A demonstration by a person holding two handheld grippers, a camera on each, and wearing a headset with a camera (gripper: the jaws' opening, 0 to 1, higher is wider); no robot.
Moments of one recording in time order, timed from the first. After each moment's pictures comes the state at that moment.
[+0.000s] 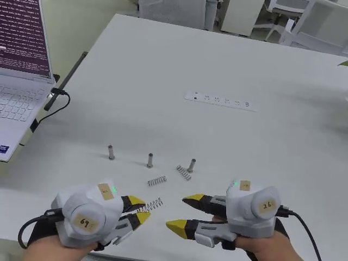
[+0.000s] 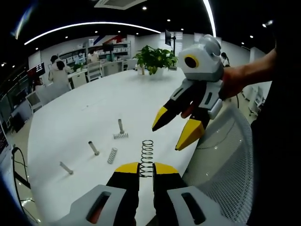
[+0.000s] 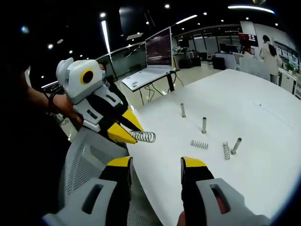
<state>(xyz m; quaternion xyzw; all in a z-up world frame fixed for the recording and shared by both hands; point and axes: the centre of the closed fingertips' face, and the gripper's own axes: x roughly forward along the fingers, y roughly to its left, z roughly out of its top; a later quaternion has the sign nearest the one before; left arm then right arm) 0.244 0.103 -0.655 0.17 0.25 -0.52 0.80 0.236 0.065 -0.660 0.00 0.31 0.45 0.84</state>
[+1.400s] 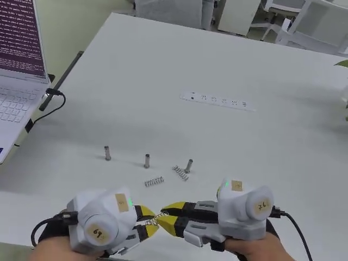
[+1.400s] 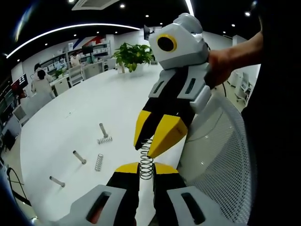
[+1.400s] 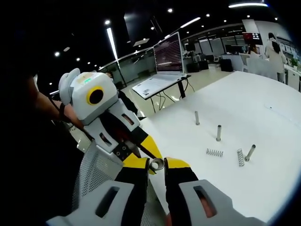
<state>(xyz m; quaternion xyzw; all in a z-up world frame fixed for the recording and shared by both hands) 0.227 0.083 -0.663 0.21 0.24 -0.58 0.75 0.228 0.094 -0.639 0.03 0.29 0.48 0.82</state>
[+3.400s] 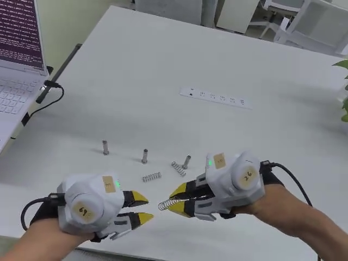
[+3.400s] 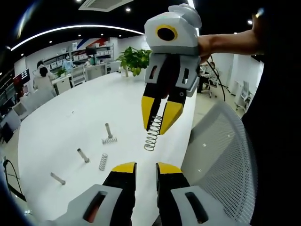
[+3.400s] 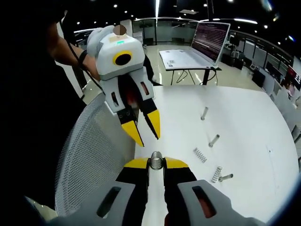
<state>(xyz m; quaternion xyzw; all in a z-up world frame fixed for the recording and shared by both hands) 0.248 0.101 -0.659 0.16 0.24 -0.57 0.77 0.242 0.065 -0.642 -0.21 0.33 0.57 0.73</state>
